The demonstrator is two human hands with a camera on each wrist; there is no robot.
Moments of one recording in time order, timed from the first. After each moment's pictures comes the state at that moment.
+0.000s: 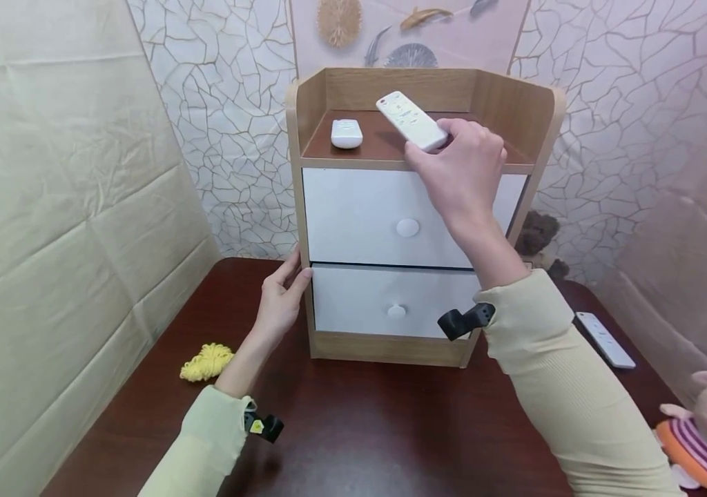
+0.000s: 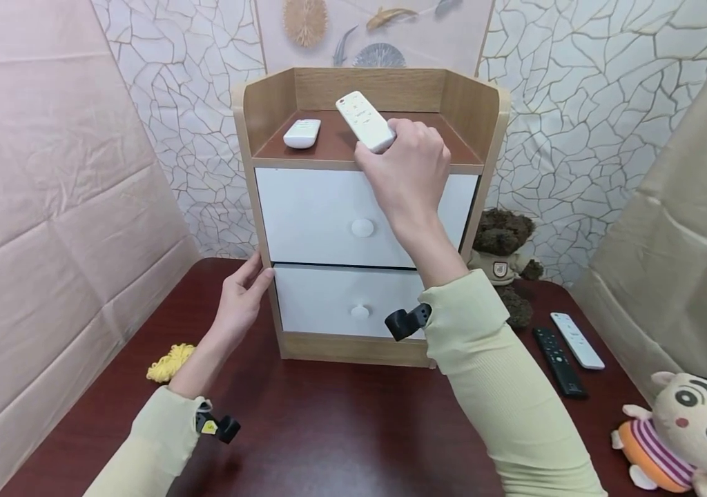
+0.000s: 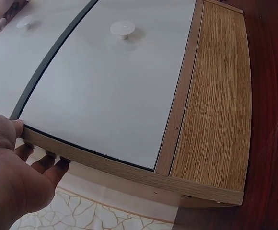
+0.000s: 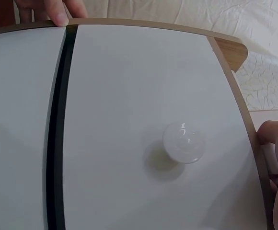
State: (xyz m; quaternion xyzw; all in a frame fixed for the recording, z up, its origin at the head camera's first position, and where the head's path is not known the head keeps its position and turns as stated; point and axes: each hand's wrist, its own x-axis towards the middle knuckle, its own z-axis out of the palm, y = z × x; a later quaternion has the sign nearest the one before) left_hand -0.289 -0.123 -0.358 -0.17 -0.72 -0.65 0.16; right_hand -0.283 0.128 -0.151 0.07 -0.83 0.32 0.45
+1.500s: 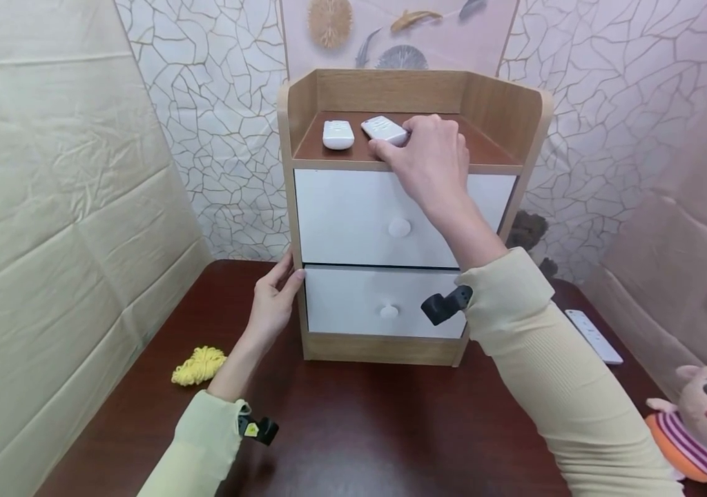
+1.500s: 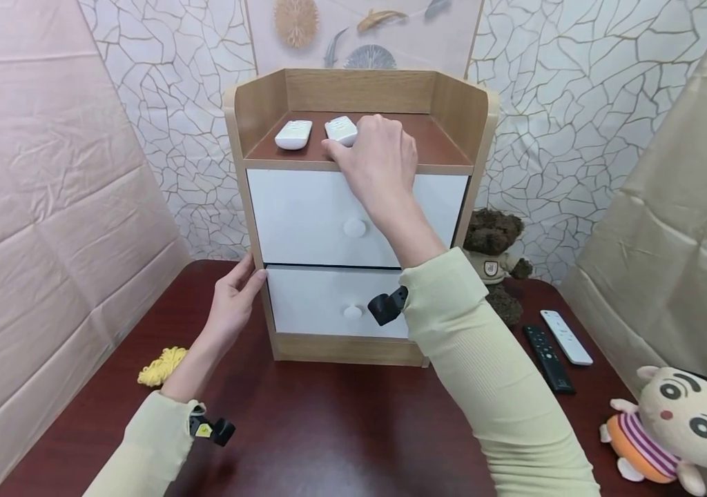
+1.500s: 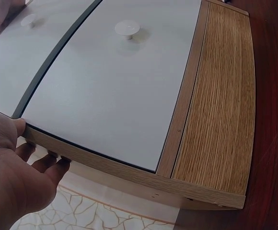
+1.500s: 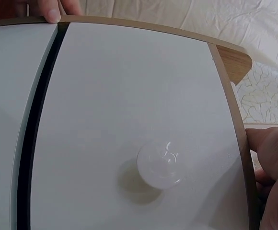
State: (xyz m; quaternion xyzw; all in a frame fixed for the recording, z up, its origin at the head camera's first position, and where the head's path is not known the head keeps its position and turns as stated) left_hand -0.289 -0.124 -0.358 -0.18 -0.71 -0.66 0.15; right_hand -0.291 0.107 -0.126 0.05 -0.93 0.23 0.30
